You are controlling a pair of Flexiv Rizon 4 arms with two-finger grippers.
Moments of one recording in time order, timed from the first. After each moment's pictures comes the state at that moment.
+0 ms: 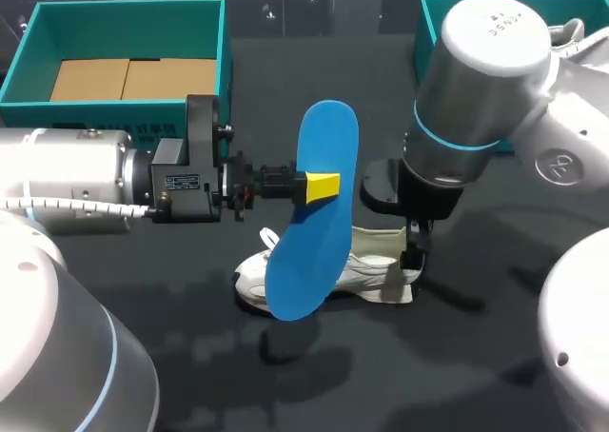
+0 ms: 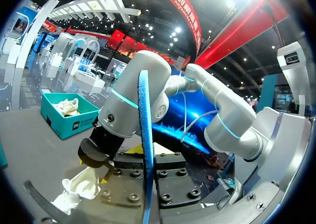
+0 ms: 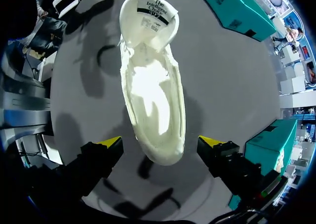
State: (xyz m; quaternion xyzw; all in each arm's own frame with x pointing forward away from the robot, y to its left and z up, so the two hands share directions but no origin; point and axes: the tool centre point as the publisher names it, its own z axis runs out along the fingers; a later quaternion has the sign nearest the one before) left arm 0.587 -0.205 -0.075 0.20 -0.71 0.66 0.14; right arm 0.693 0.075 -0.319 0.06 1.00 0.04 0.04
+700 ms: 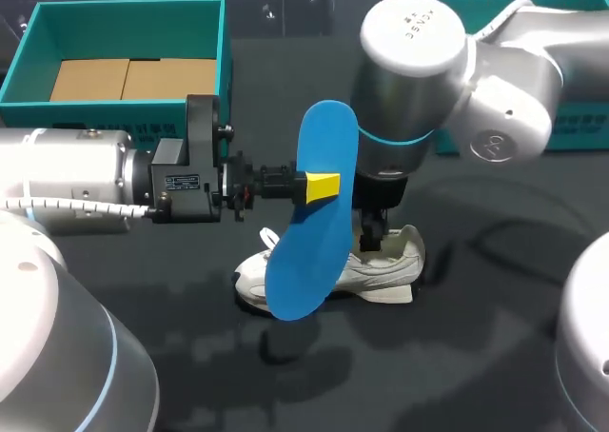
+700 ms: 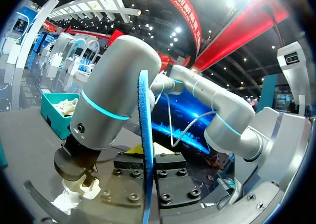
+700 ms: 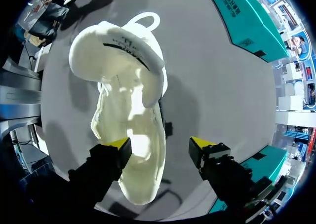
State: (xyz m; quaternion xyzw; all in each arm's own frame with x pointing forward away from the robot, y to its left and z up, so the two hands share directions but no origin) left arm 0.587 -0.205 -0.075 0.20 -0.71 0.66 0.14; right arm 0.725 0.129 -0.337 -0.01 1.00 0.02 0.05
